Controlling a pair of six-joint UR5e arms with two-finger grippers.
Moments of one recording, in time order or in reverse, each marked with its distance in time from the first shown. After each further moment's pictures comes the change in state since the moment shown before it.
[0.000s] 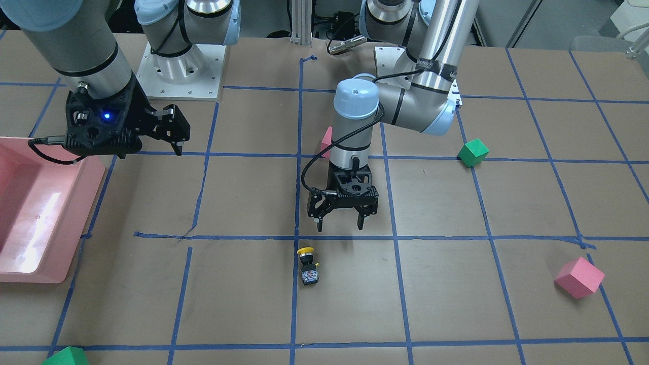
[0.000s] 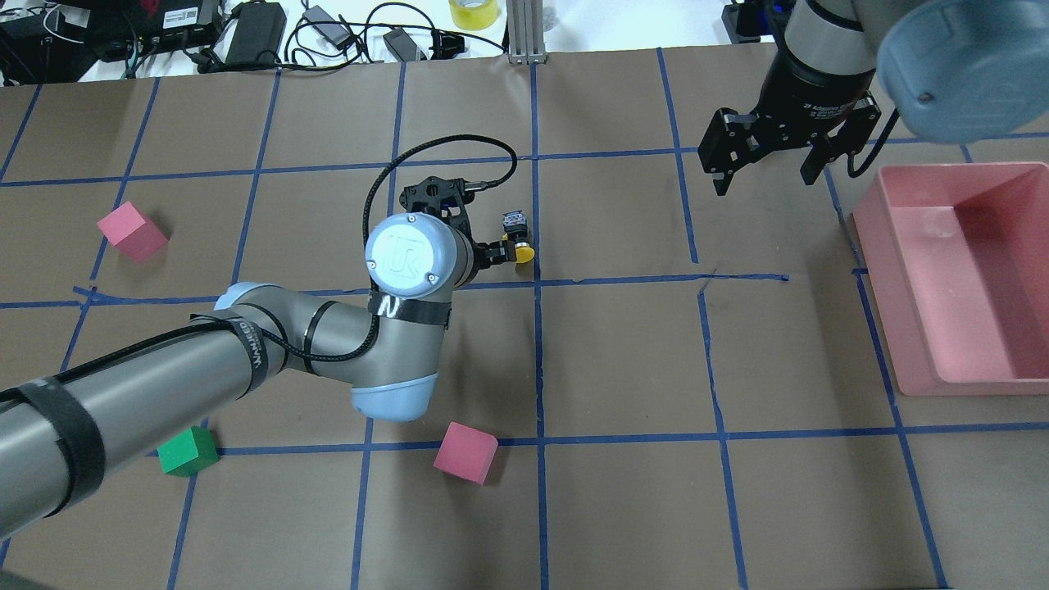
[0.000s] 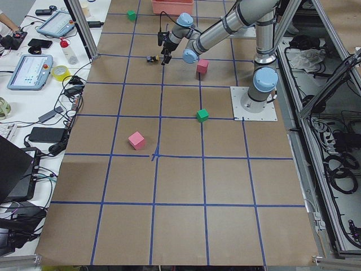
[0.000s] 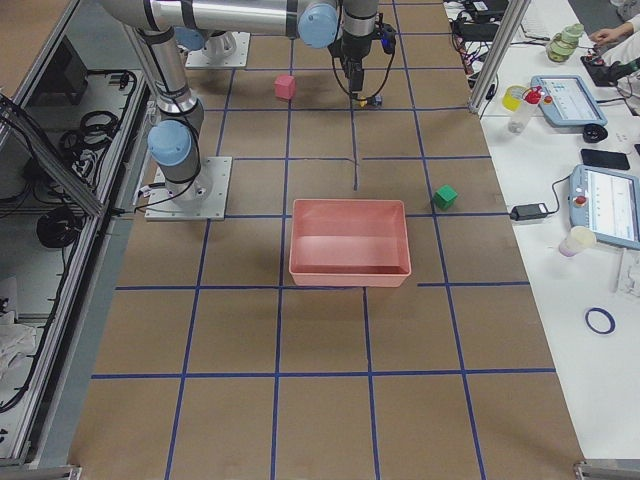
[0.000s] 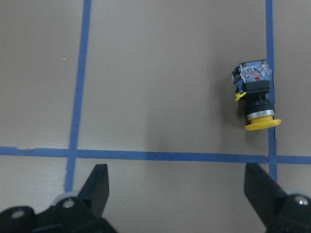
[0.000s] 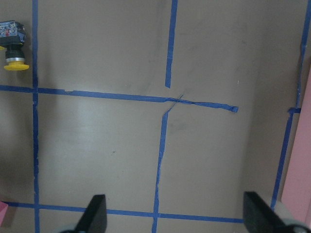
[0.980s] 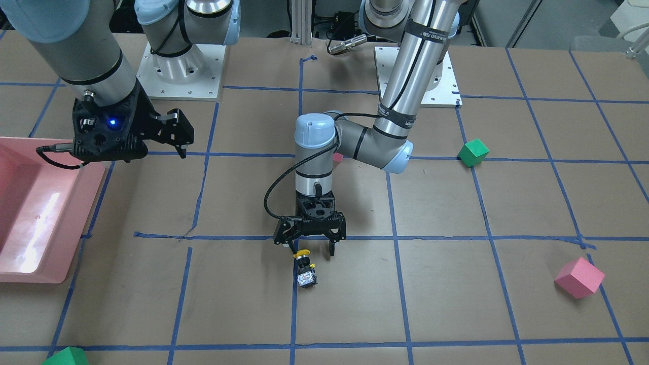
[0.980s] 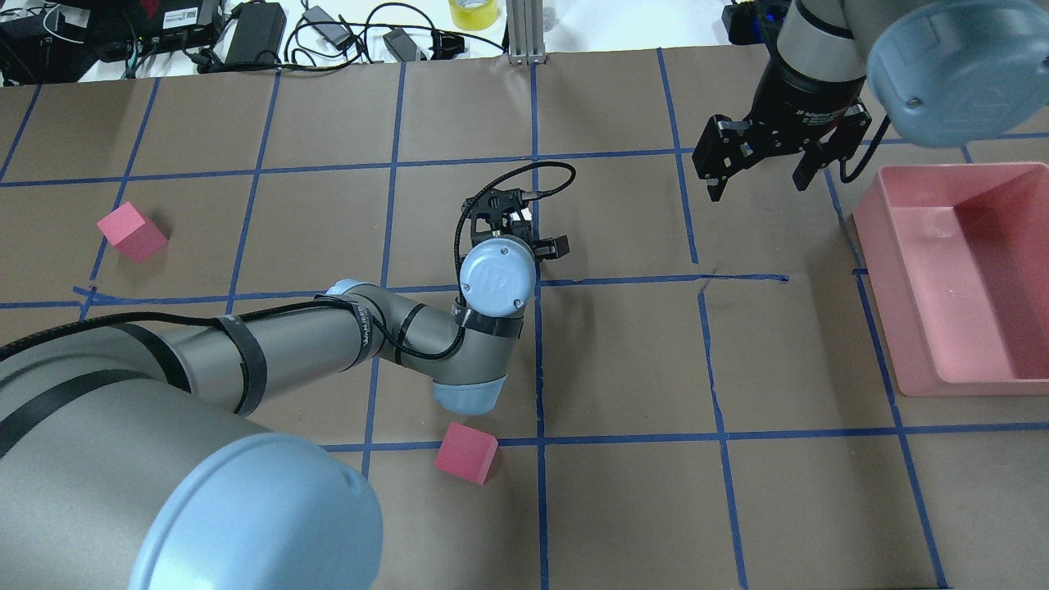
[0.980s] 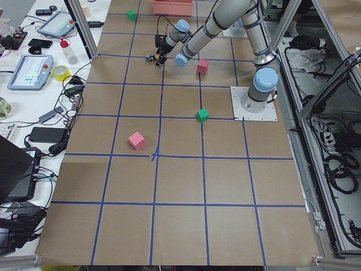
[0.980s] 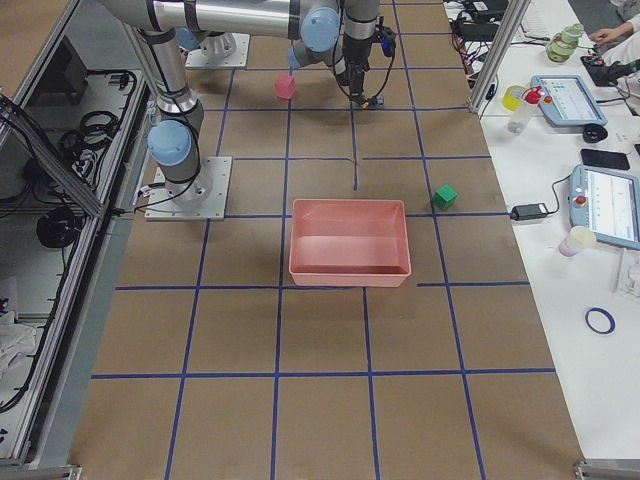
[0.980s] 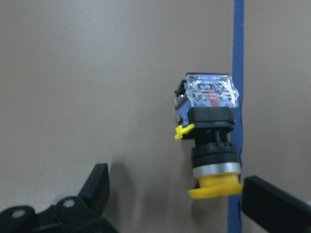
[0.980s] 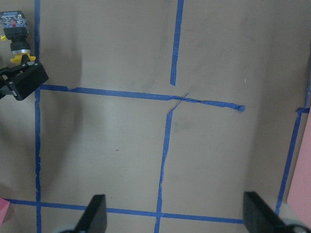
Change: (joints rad) left arm -0.105 -0.216 0.144 0.137 0.118 -0.105; right arm 0.004 0.012 0.006 -0.002 0.011 -0.006
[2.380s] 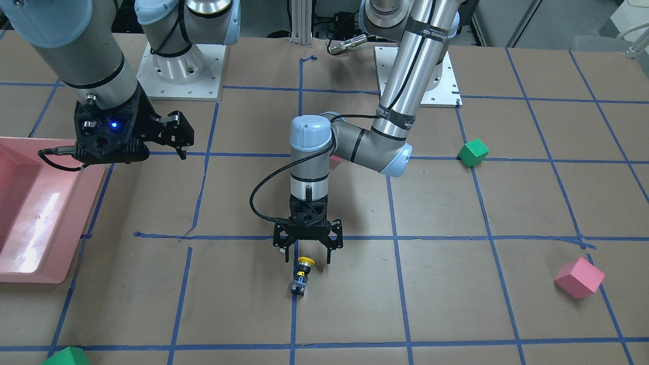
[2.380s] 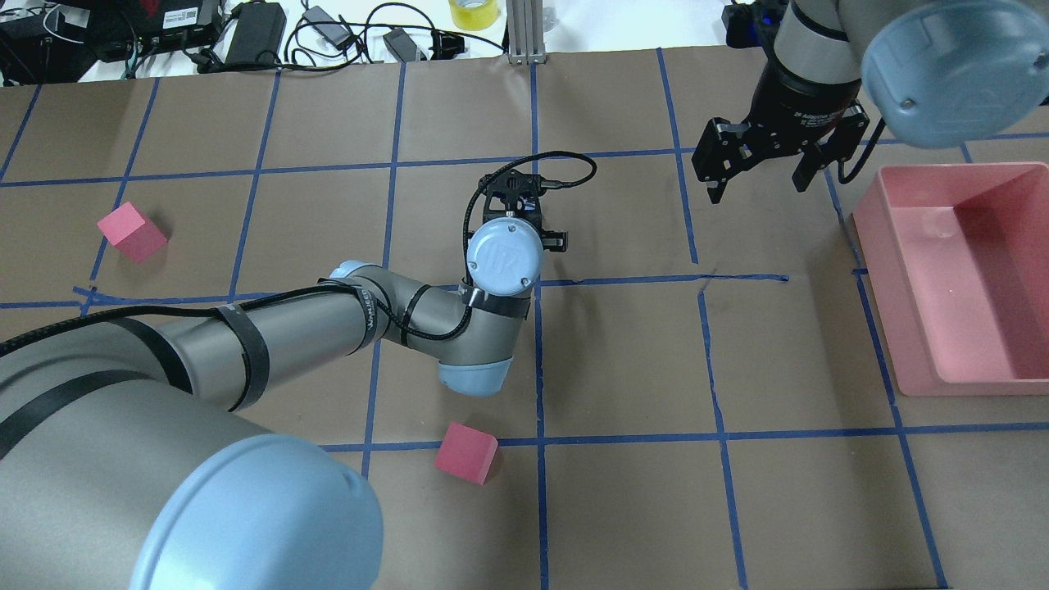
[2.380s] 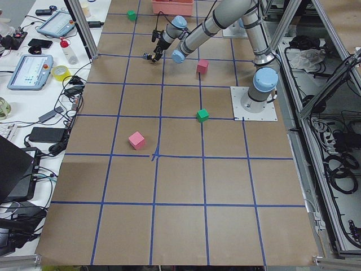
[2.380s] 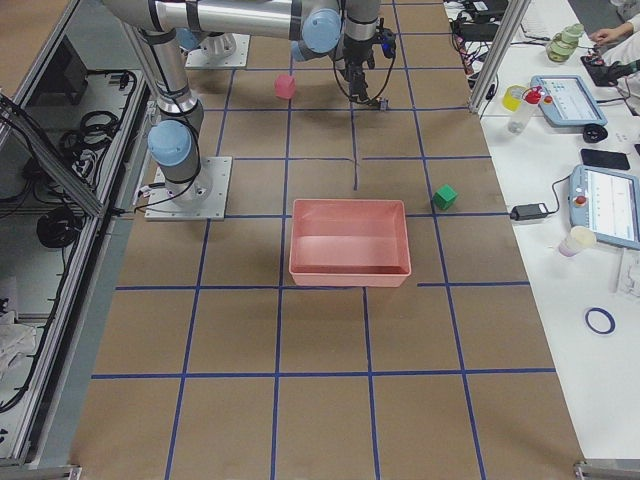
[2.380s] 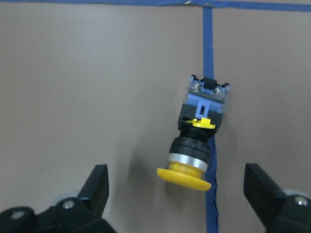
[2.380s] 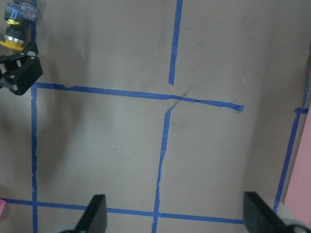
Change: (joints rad) left arm -0.001 -0.006 0.048 -0.042 -0.005 0.226; right arm 0.002 0.005 0.001 0.000 -0.009 -0.005
